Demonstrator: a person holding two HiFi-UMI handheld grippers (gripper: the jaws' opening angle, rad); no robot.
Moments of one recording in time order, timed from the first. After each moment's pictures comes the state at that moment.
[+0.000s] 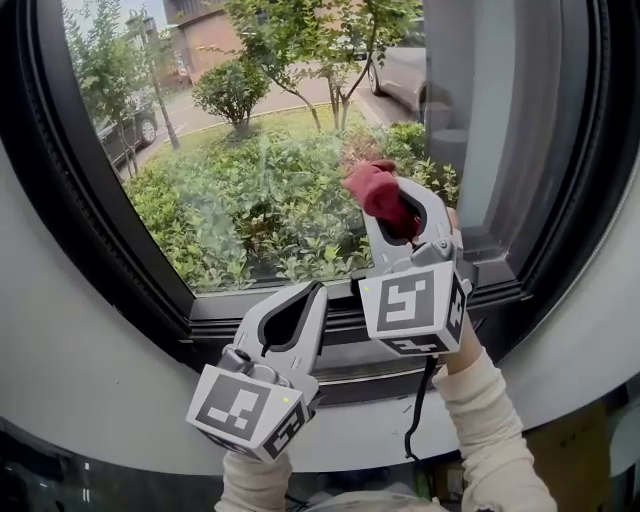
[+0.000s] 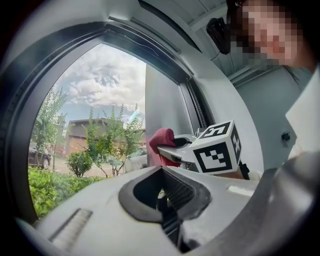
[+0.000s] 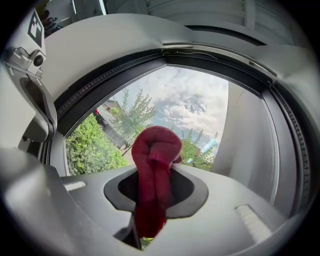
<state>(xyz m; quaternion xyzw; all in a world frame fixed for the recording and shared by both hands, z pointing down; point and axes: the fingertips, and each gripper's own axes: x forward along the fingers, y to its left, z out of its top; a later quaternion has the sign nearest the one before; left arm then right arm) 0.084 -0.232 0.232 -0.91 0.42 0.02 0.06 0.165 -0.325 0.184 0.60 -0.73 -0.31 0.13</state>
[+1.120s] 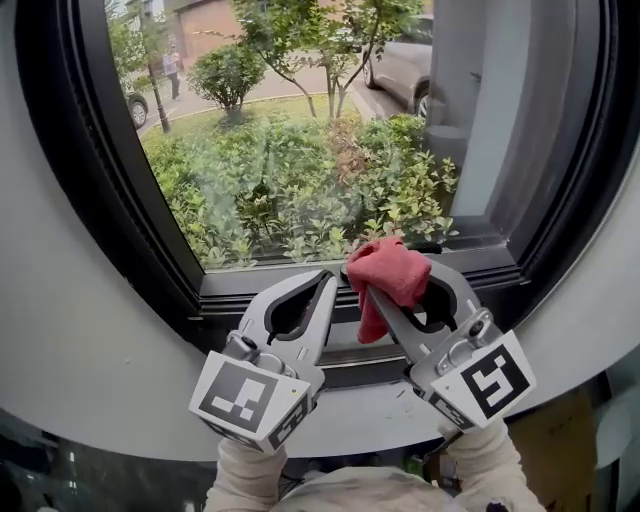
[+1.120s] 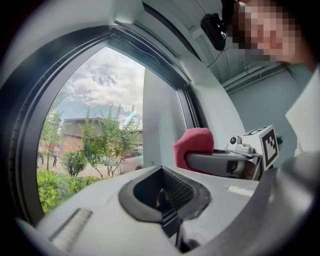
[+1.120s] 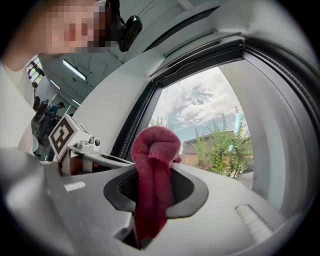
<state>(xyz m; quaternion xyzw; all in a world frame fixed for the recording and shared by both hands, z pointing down) 0.051 -0.208 0.235 -0.92 0.39 0.03 0.06 0.100 -0.194 0.225 0.42 -0.89 -0.16 -0.04</state>
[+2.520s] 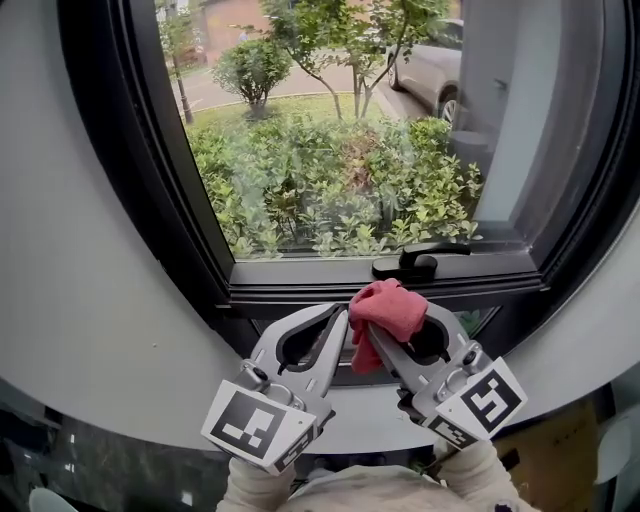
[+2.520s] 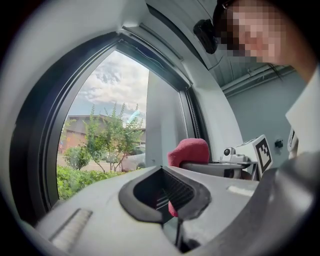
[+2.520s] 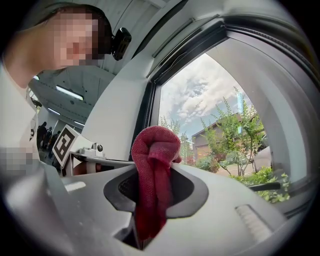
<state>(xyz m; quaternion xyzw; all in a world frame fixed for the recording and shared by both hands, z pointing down) 0.014 -0.172 0.261 -0.92 0.40 0.03 0.03 0.054 -0.167 0.268 0.36 -0.93 -0.06 -0.08</state>
